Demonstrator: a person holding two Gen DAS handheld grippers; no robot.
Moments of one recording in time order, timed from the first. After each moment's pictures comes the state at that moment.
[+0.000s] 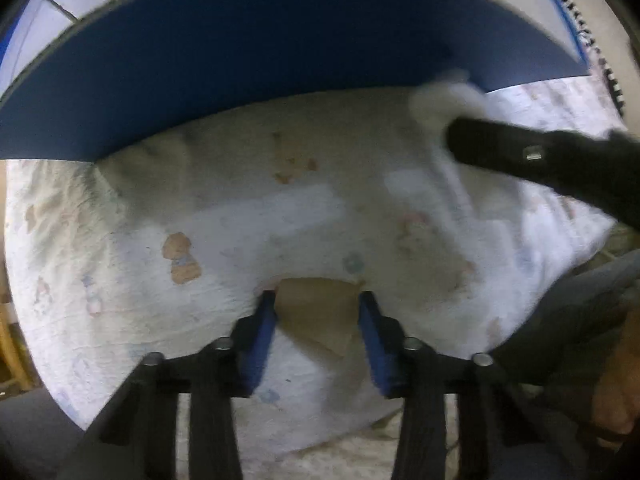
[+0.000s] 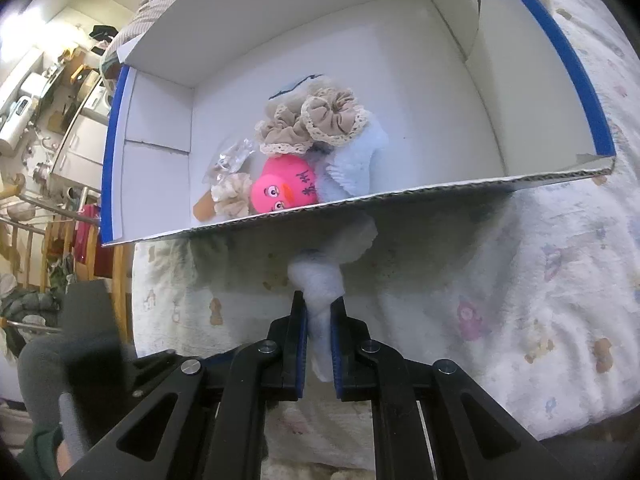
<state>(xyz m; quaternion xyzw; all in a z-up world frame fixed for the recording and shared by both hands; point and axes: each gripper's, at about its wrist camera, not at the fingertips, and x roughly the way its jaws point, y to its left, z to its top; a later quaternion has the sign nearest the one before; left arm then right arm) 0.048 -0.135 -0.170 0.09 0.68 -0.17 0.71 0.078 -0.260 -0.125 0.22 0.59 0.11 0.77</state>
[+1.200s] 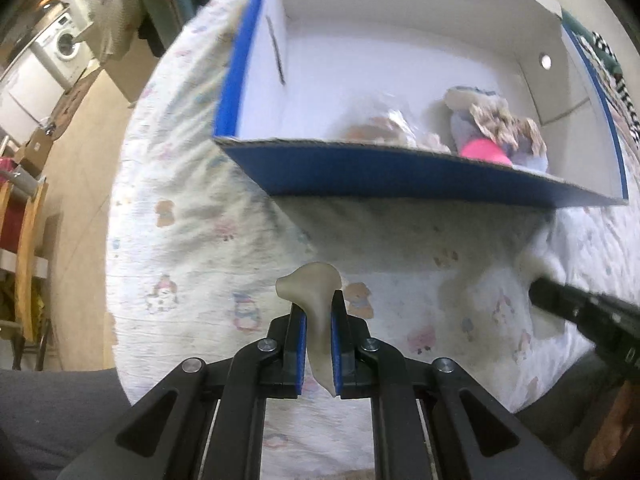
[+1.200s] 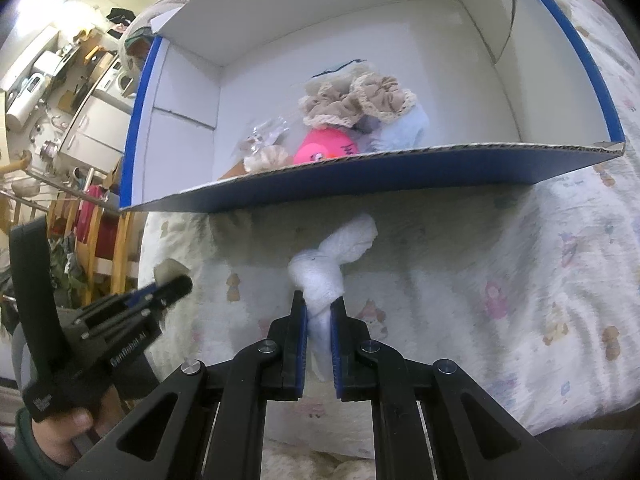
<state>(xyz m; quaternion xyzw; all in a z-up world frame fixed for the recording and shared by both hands) 0.057 -0.011 -0.099 0.03 0.60 -0.04 0.80 0.063 -0.232 -0.121 0.19 0.59 0.13 0.77</state>
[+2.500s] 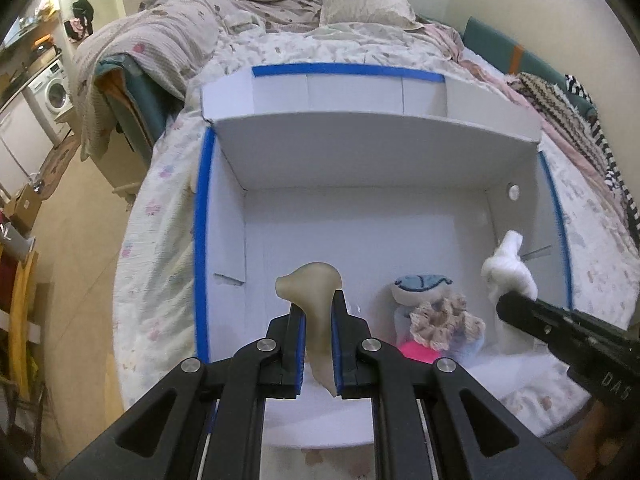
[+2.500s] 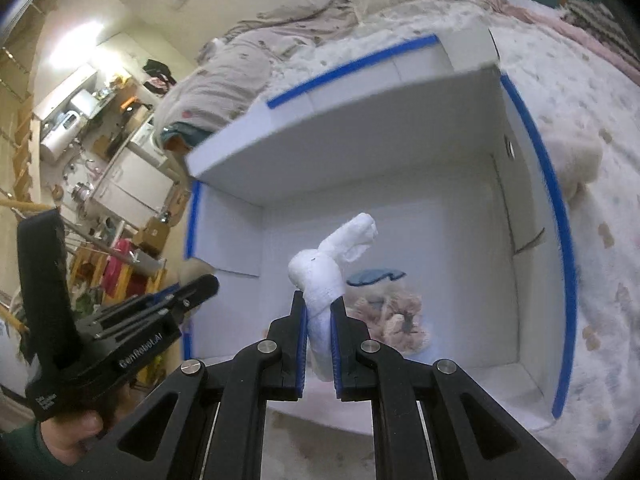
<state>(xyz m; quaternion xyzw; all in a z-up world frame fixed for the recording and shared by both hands) 0.177 -0.081 -0.017 0.04 0.50 -0.08 0.86 0.149 -0.269 -0.041 0.22 0.48 0.14 0.84</state>
